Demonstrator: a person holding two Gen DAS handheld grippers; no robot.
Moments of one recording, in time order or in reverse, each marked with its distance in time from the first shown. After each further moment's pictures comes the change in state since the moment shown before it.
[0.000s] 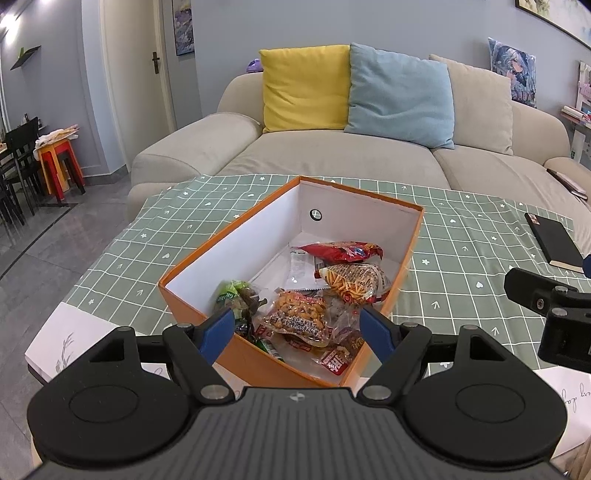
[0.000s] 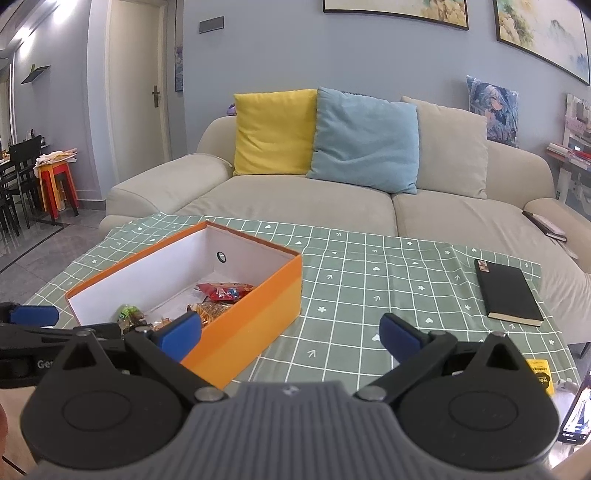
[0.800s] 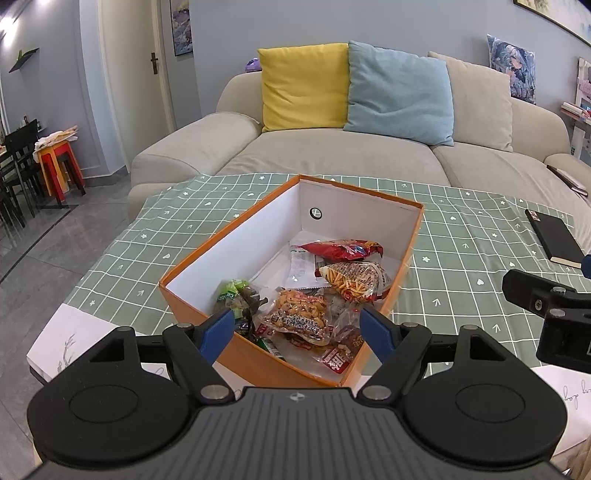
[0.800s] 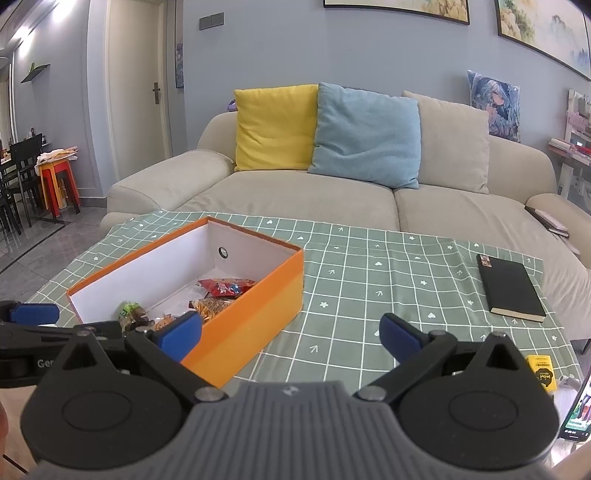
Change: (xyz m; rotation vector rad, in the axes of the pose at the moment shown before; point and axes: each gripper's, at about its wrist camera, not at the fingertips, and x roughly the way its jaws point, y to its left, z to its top) left arm 0.000 -0.002 -0.001 0.009 0.005 0.001; right arm 0.003 0.000 0.001 0.008 0.016 0.005
